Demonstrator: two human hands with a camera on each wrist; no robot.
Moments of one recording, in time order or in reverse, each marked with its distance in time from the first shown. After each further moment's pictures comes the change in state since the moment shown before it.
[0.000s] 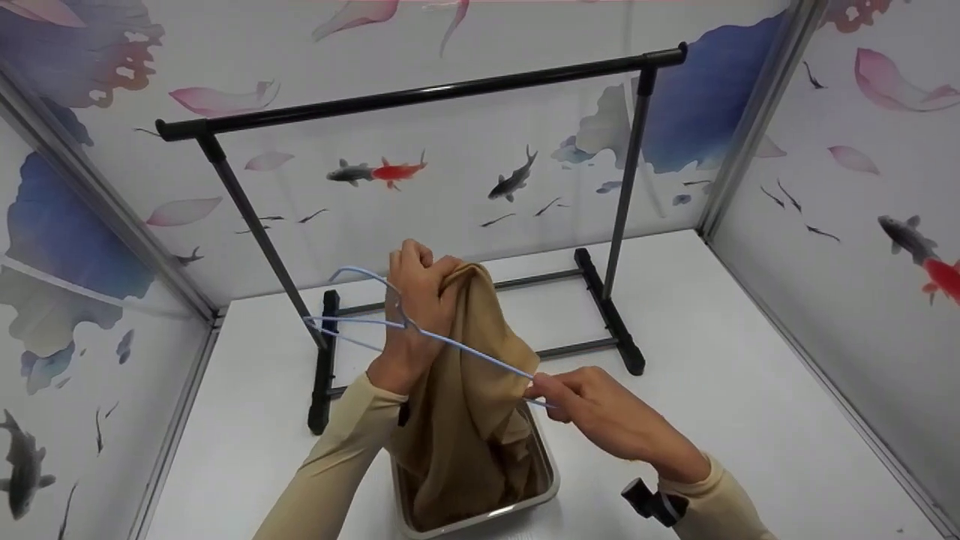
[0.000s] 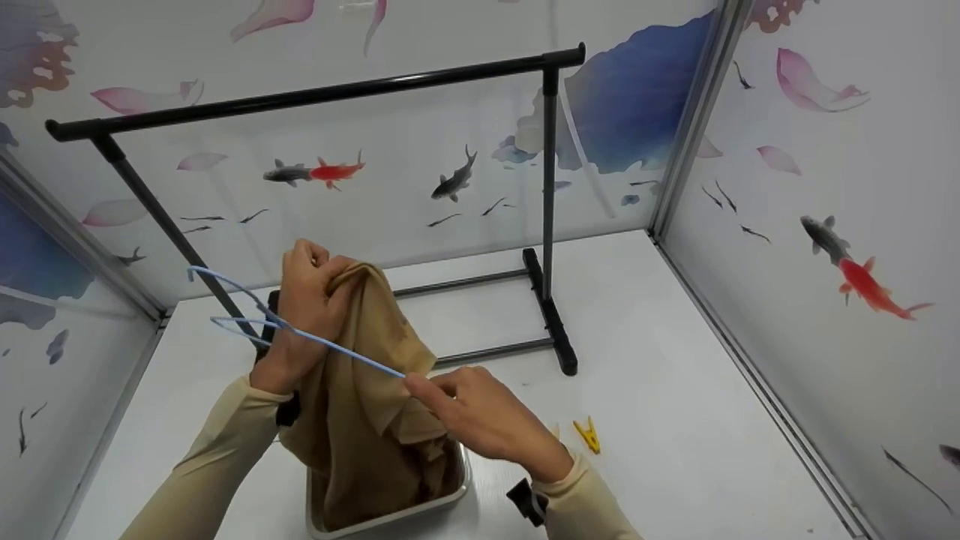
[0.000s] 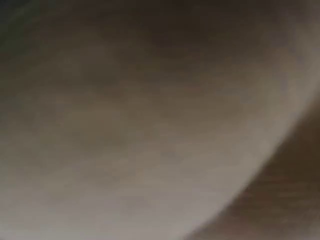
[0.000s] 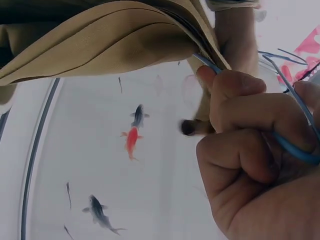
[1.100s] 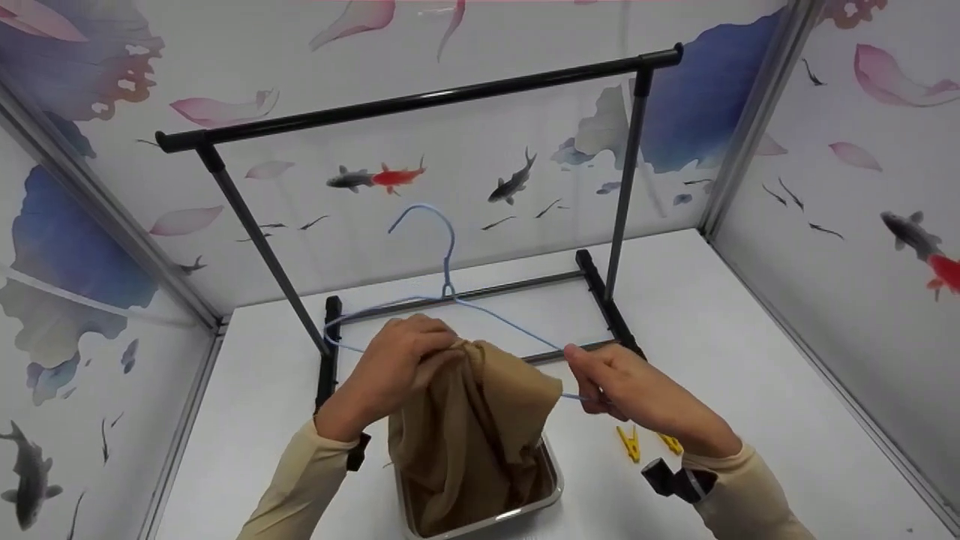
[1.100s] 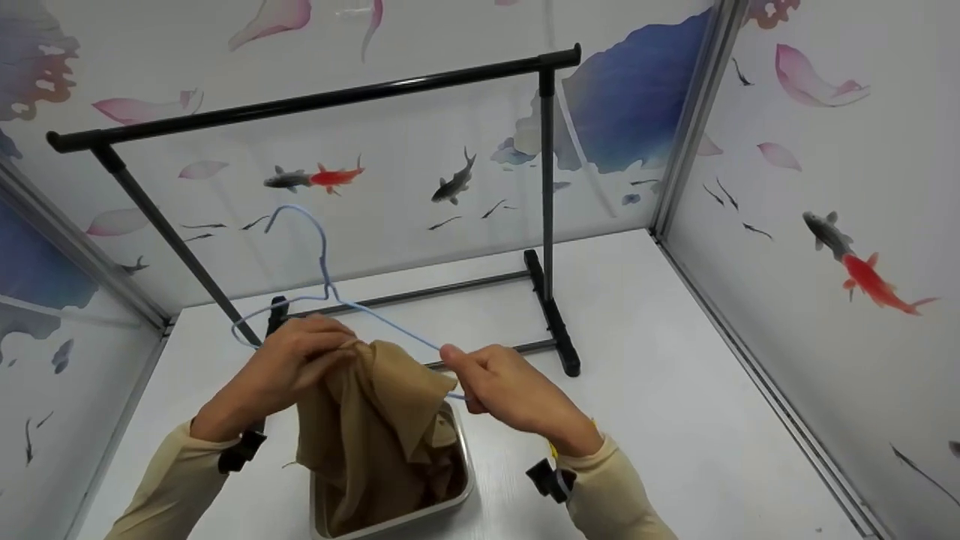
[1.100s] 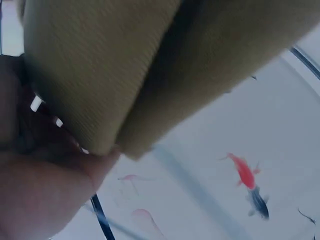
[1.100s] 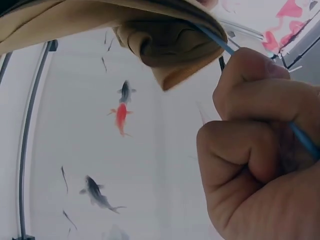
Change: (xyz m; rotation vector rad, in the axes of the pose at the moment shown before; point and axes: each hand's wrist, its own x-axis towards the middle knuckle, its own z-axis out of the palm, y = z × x) left_hand -0.040 -0.026 -0.038 -0.087 -0.429 0.308; right_hand -0.002 0.006 -0.032 0.237 -0.071 0.007
